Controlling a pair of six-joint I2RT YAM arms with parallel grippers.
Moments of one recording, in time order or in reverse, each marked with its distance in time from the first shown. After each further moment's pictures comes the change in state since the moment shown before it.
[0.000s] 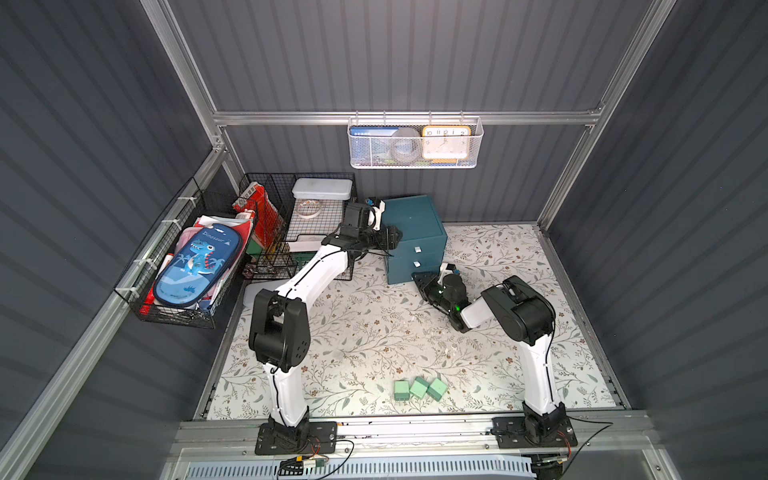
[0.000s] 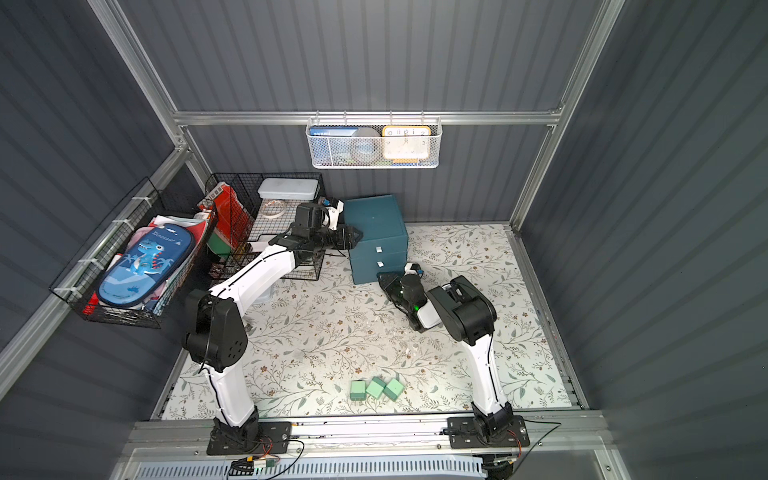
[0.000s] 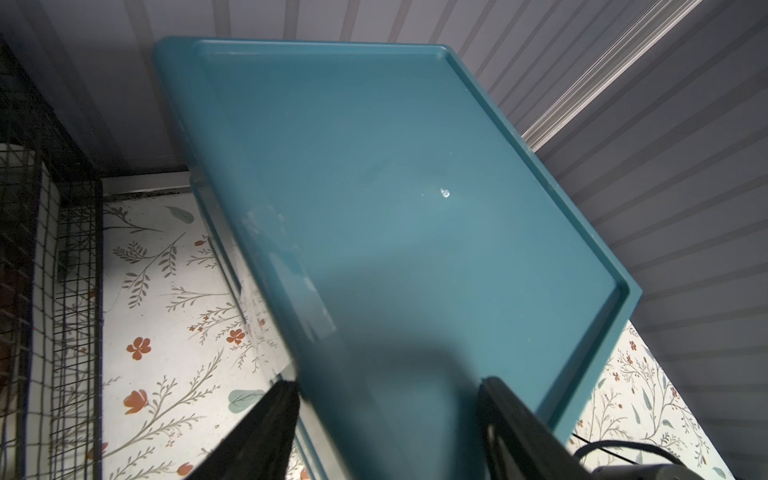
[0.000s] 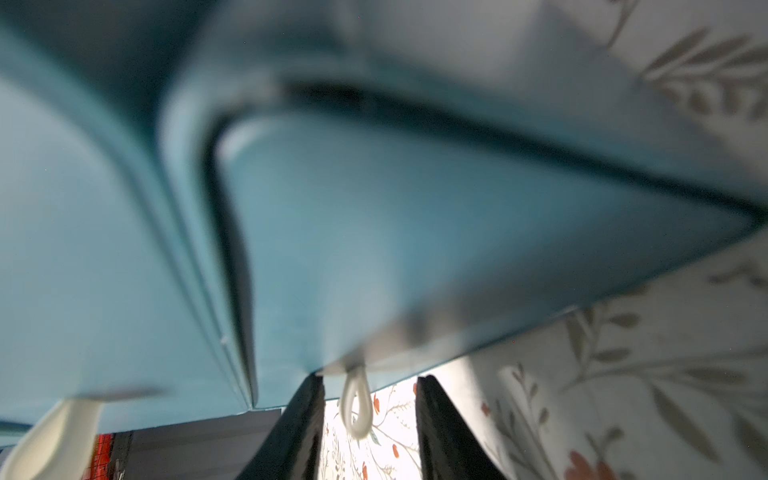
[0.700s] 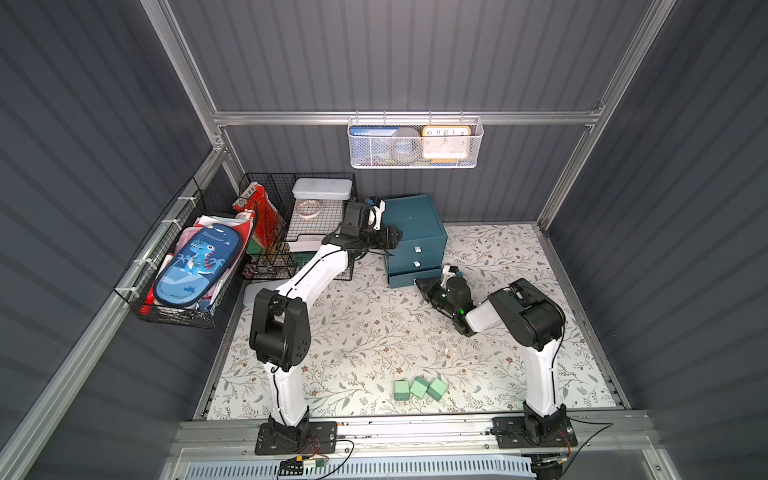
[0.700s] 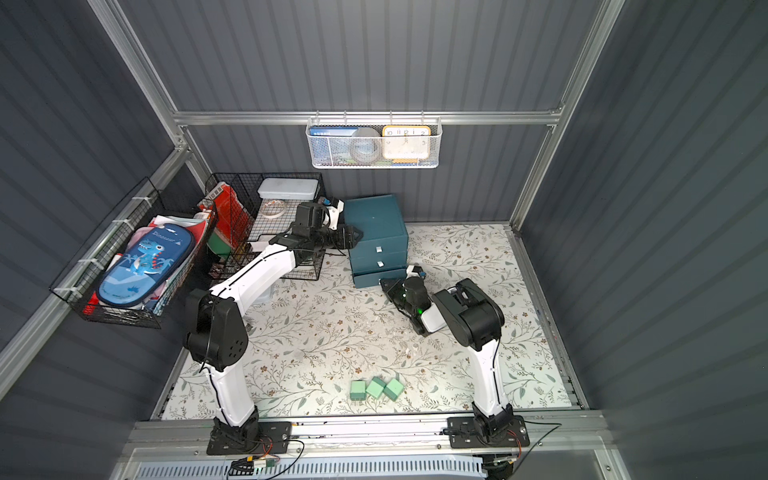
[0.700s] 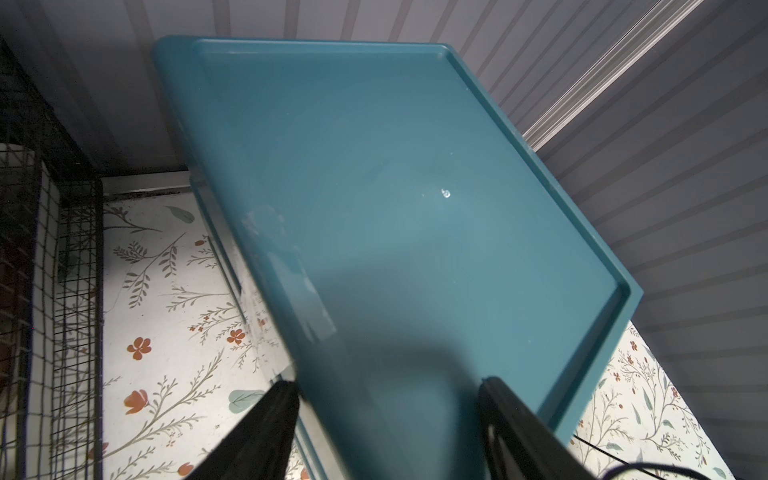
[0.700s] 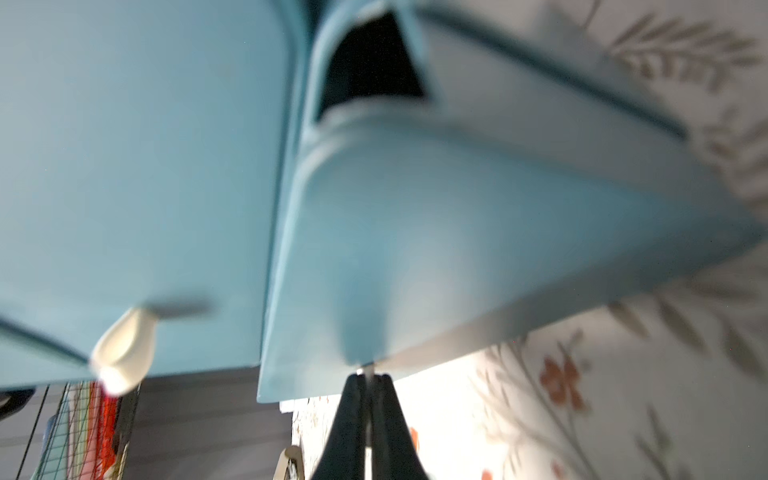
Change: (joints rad) left arm 0.000 0.006 0.011 -0.010 -0.002 0.000; right arm 0.006 -0.123 -0.127 -0.028 -0.019 -0.039
